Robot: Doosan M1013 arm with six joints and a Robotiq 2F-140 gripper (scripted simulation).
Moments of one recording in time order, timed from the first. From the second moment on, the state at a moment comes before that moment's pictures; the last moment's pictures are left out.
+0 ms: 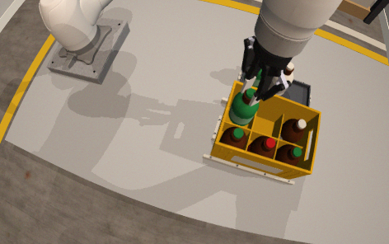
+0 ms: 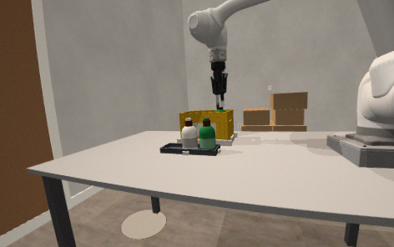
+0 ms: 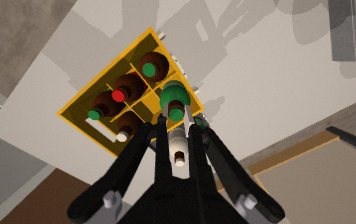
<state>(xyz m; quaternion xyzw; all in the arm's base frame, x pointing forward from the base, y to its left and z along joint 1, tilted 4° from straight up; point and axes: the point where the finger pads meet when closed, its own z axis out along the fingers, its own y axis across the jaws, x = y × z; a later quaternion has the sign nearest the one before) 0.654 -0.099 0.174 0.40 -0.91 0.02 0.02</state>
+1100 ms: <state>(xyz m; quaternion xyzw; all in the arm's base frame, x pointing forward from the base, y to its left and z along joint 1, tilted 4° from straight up) 0.653 -0.100 0.145 0.40 -0.91 0.02 0.02</state>
